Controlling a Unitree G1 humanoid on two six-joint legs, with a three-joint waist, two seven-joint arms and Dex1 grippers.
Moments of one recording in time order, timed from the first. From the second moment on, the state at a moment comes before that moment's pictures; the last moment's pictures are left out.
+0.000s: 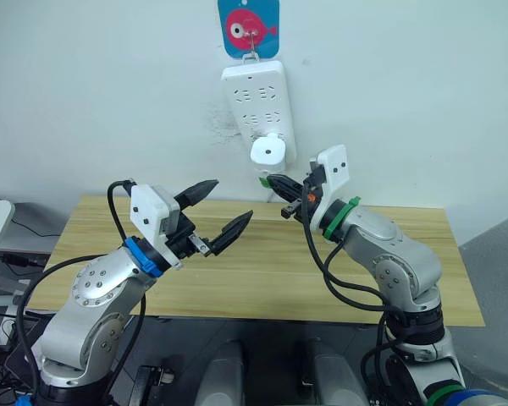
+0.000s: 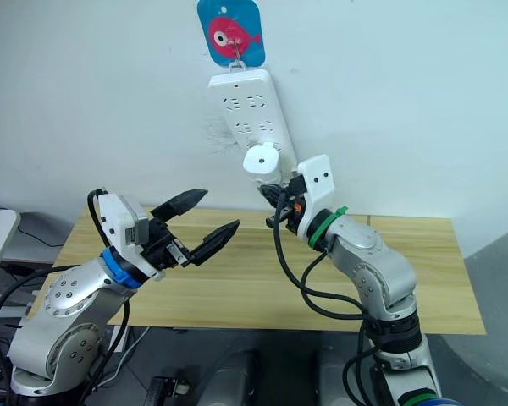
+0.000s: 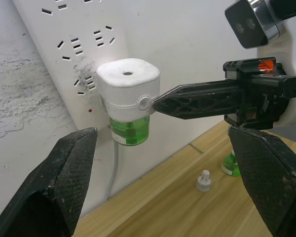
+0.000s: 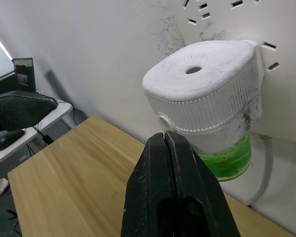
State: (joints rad) left arm -0.10 0.52 0.15 -0.63 -0.58 0.45 -0.55; right arm -0.53 -0.13 0.10 -0.41 0.45 0.84 0.30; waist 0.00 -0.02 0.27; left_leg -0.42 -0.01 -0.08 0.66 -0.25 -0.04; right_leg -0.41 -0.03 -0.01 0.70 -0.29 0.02
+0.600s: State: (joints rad) left arm -0.09 0.52 0.14 -0.63 -0.58 0.45 -0.55; right arm -0.55 -0.09 0.14 -0.41 0.44 0.84 0.28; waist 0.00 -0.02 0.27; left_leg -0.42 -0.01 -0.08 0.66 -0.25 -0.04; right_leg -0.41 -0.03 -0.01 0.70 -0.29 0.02
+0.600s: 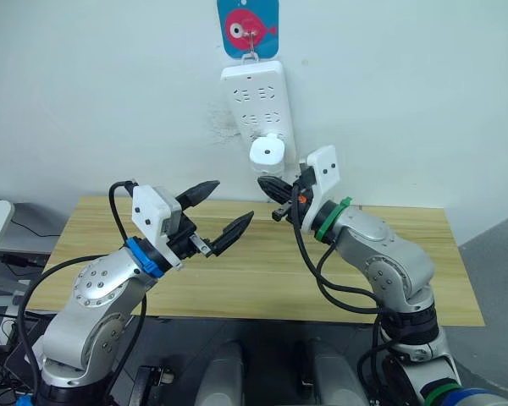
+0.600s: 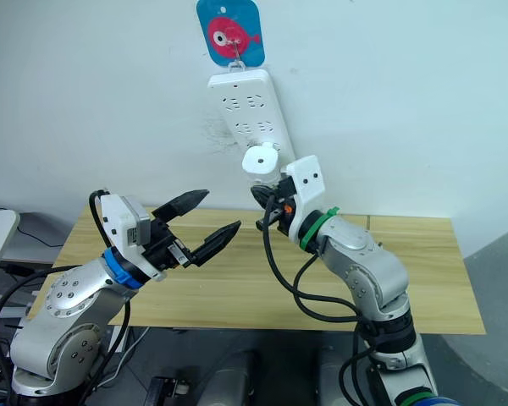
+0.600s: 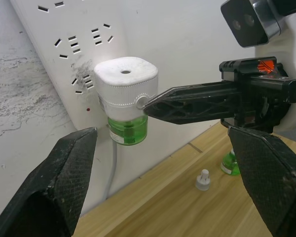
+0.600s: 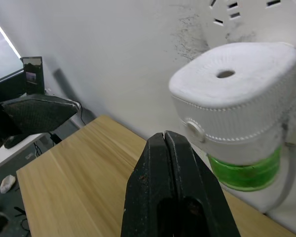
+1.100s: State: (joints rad) left arm -0.09 0.52 0.14 -0.63 -0.58 0.45 -0.54; right arm -0.56 -0.13 0.13 -0.39 0.42 0.82 0.29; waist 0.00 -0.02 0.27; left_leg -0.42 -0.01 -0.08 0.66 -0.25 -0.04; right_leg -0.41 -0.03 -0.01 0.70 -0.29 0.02
